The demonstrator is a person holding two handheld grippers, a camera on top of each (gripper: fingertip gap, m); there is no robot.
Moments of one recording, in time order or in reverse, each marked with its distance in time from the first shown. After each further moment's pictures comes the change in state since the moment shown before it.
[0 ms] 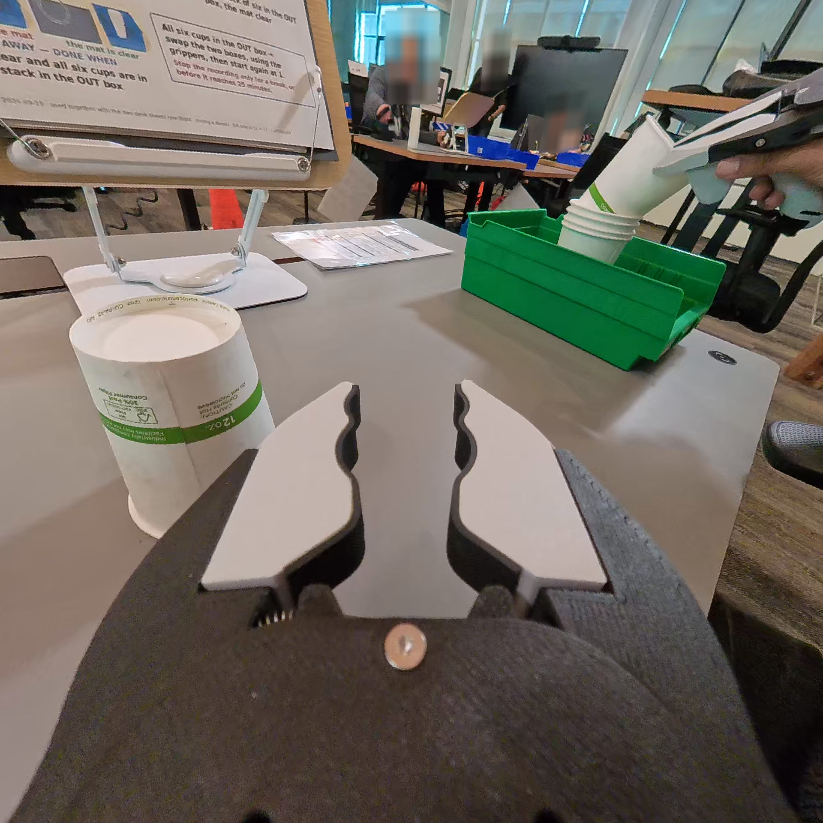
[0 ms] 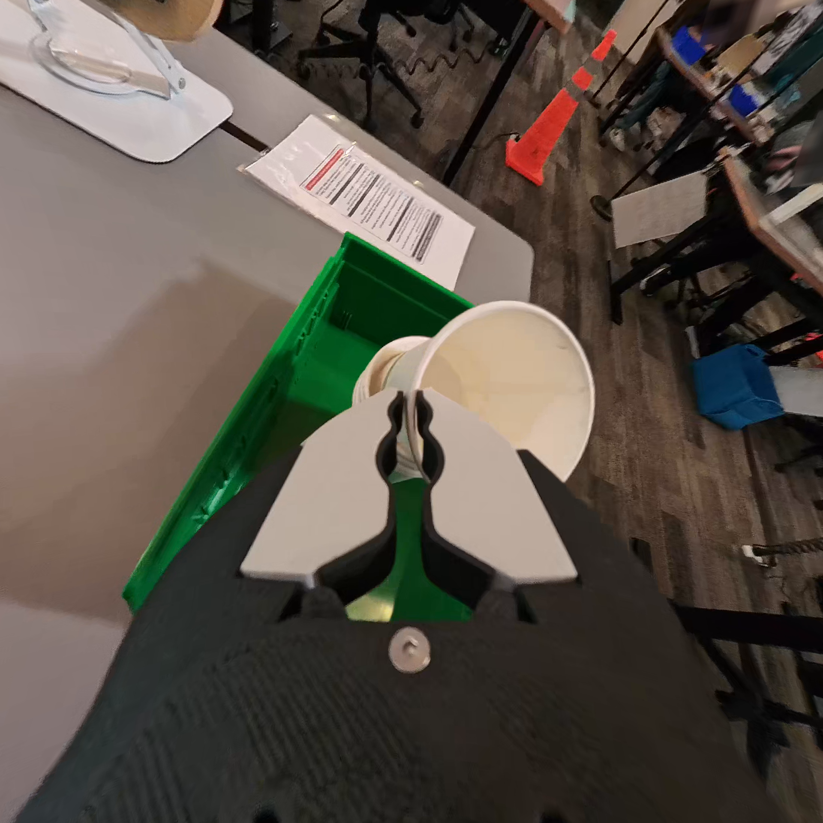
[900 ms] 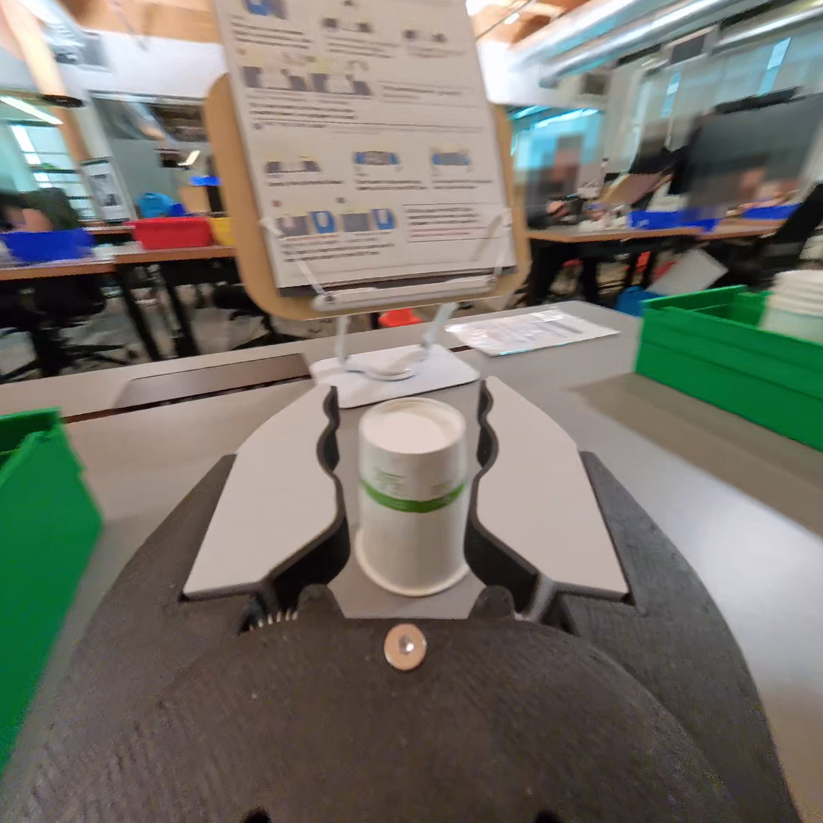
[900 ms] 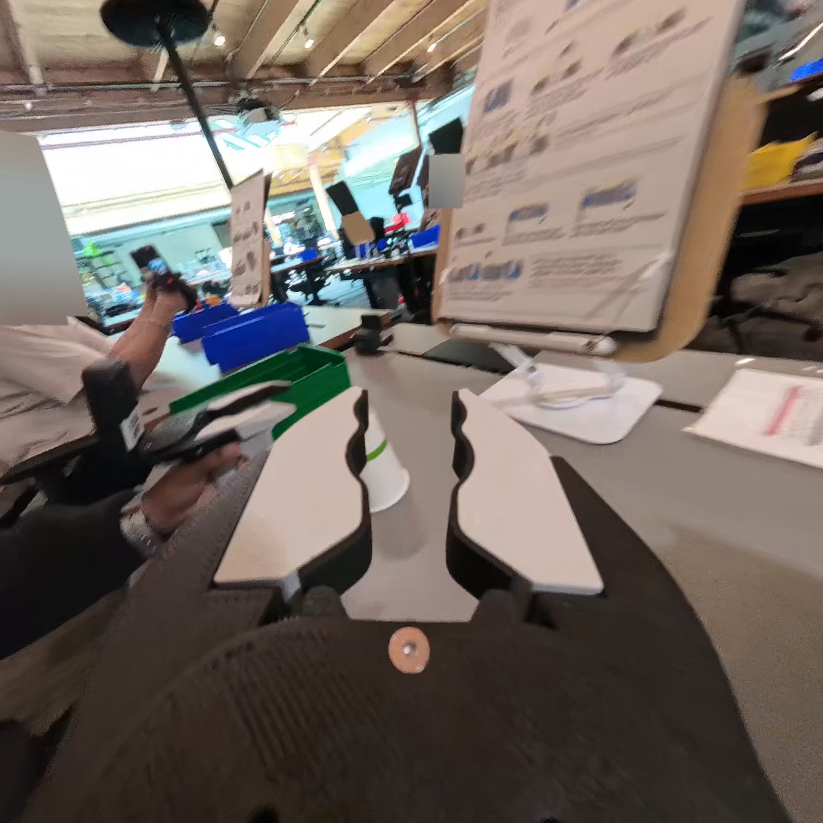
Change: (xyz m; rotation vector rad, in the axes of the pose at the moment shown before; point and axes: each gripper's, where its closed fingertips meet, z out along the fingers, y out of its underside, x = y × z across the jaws) left arm -0.087 -0.061 -0.029 0.184 -0.369 0.143; right arm -0.199 -0.140 -0.056 0.632 -0.725 0.494
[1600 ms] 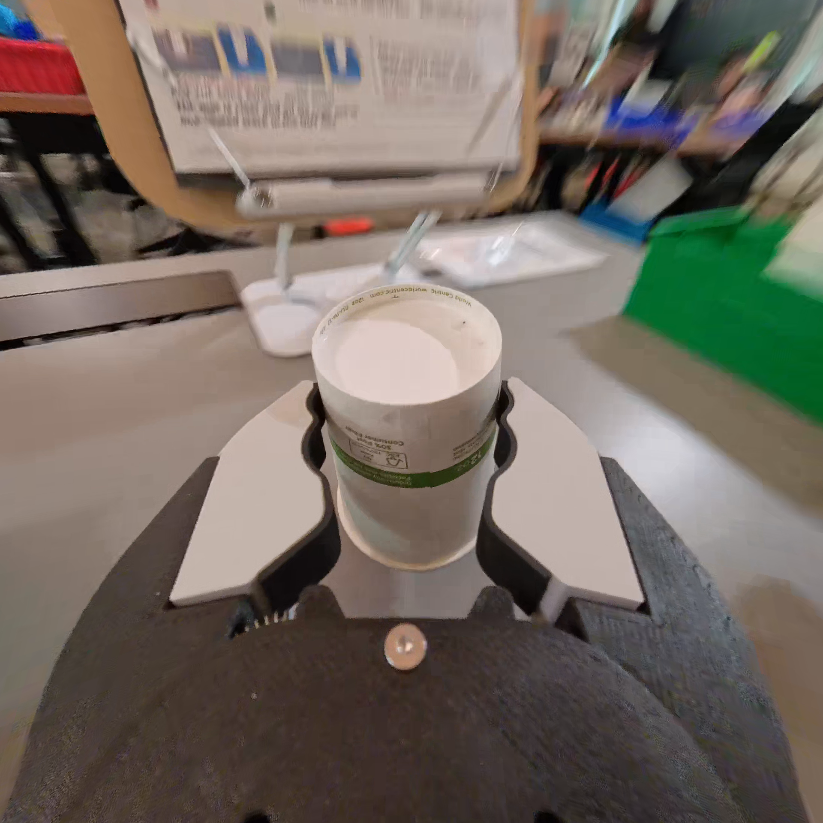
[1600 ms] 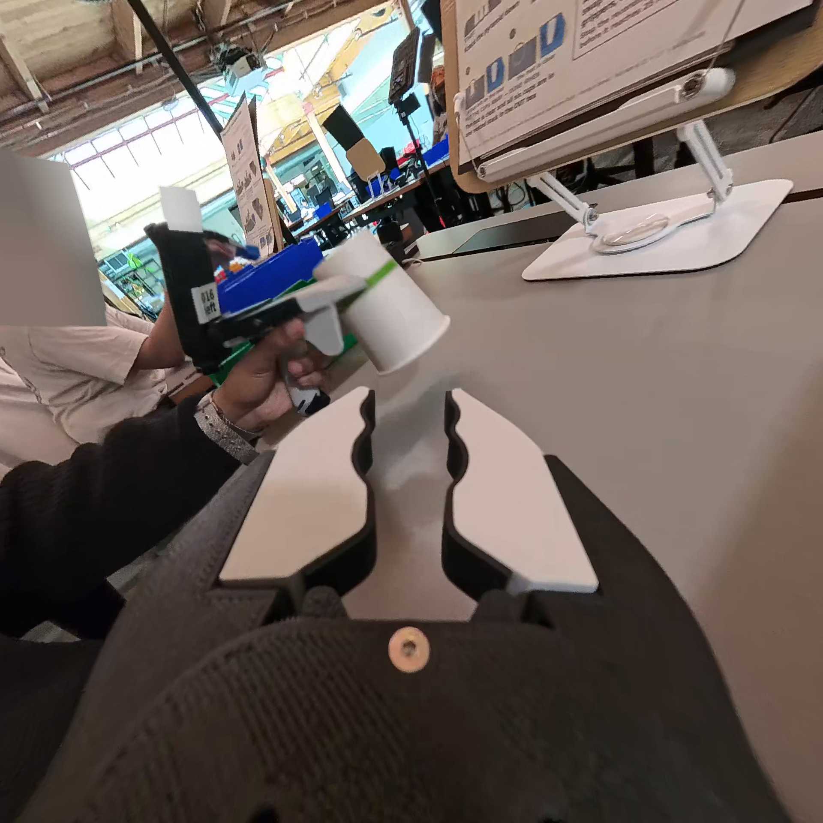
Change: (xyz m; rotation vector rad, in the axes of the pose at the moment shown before) left arm 0.004 0.044 0.062 -0.225 0.133 -0.098; right arm -0.022 0.125 0.007 -0.141 -0.038 0.226
